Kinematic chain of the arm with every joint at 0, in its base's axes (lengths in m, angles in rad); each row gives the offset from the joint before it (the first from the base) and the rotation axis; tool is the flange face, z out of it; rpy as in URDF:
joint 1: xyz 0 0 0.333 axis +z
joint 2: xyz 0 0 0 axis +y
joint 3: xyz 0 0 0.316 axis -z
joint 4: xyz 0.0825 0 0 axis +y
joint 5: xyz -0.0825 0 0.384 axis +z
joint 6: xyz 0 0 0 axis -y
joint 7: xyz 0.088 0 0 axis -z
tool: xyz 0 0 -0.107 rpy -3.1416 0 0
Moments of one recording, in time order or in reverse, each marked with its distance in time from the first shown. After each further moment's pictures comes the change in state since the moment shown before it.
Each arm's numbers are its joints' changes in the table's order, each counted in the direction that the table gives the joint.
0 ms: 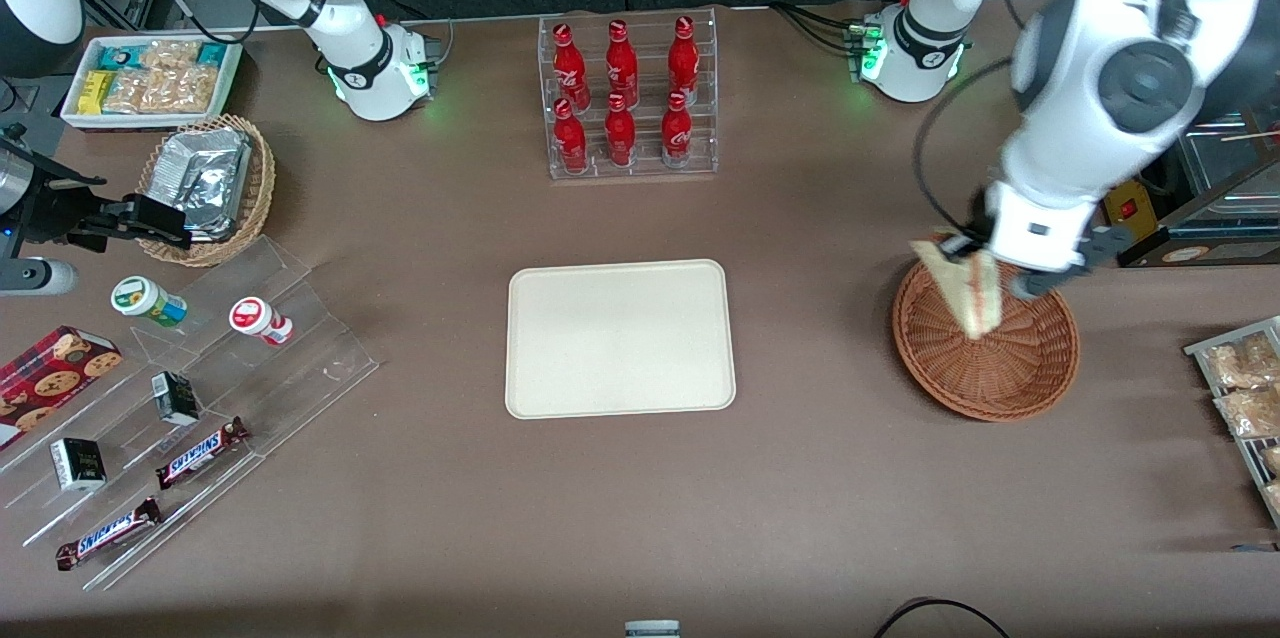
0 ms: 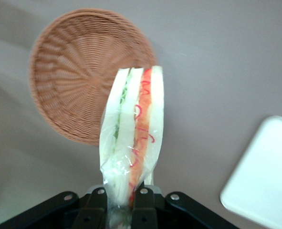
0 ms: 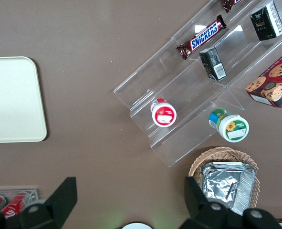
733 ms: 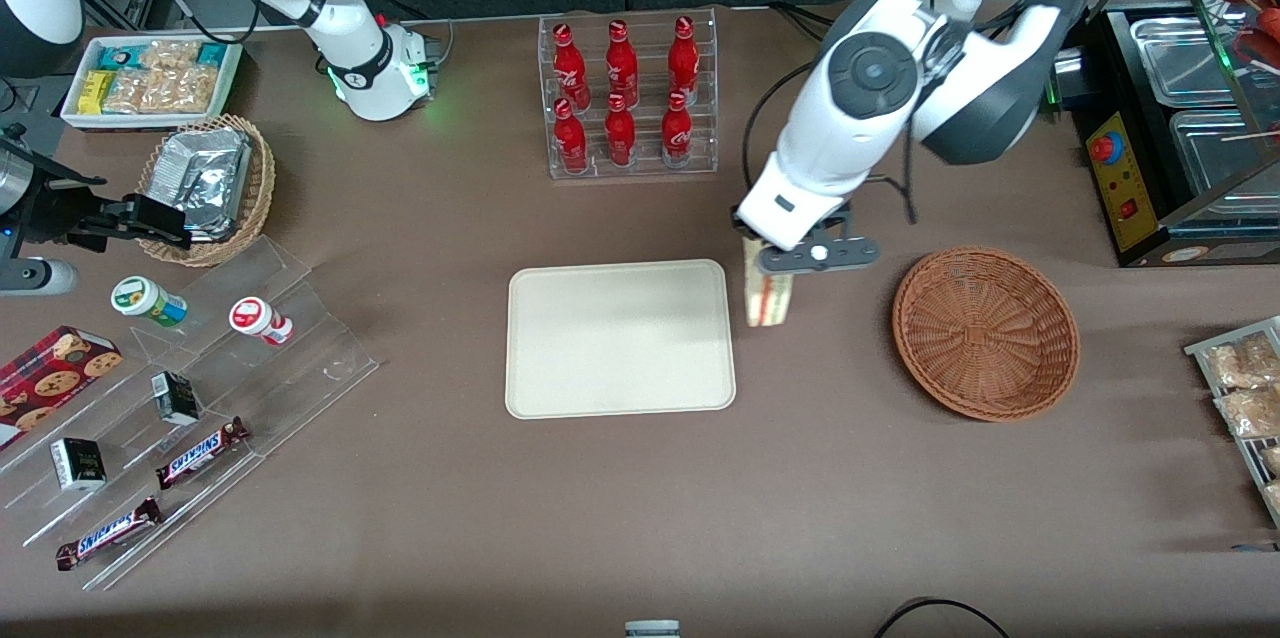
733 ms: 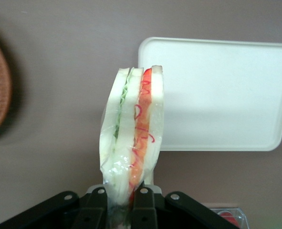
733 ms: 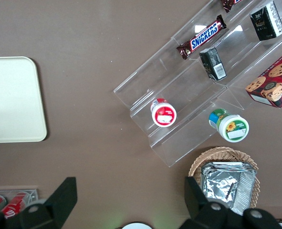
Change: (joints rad) arm -0.010 0.273 0.363 -0.193 0.020 0.062 -0.006
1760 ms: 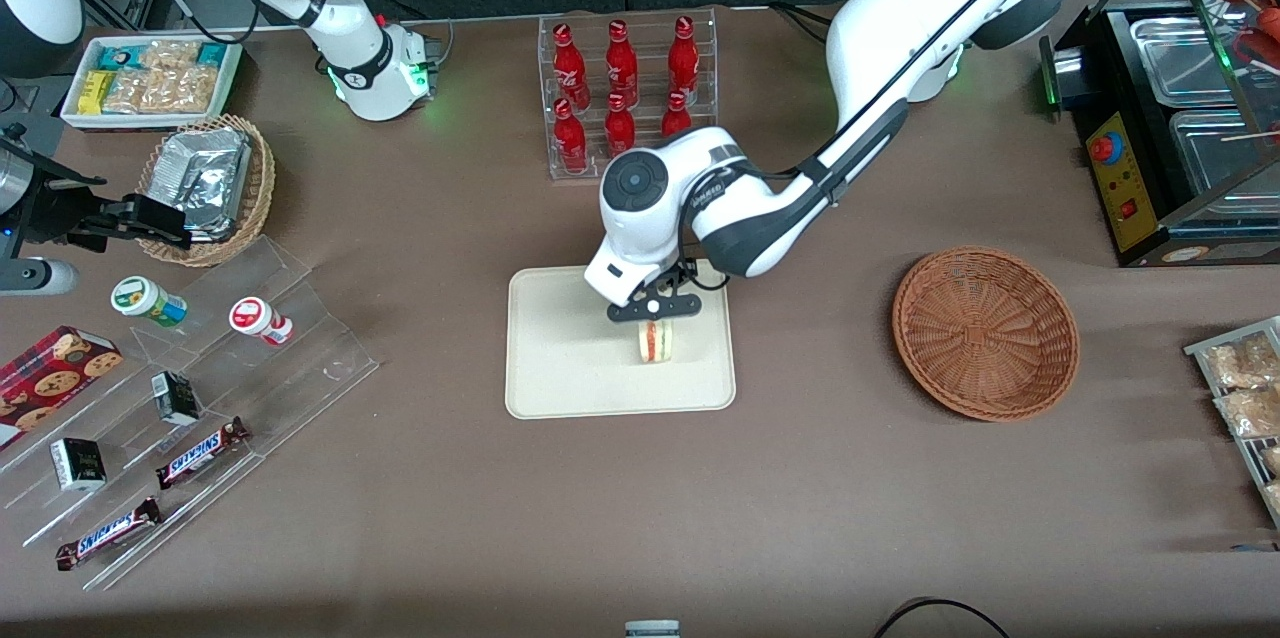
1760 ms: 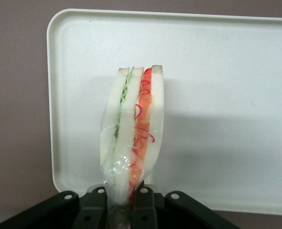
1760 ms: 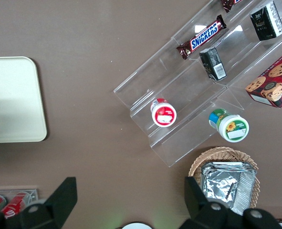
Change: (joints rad) arm -0.320 0.542 -0.023 -0.299 0.462 0.091 -0.423
